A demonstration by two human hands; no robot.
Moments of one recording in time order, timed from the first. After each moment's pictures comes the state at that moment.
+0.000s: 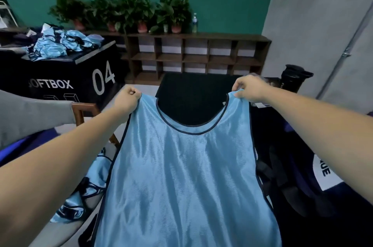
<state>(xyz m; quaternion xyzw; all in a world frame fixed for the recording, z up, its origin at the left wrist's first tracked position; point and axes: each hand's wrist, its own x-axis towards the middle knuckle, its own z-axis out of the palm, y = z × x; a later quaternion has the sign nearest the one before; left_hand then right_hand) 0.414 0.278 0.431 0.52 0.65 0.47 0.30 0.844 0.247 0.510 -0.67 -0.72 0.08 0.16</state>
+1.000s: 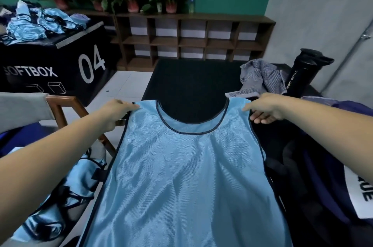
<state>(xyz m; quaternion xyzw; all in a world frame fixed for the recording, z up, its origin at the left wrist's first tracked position) 0.400 0.303 0.375 0.48 0.66 0.34 0.46 0.875 0.265 0.435 -0.79 -0.46 0.38 0.13</state>
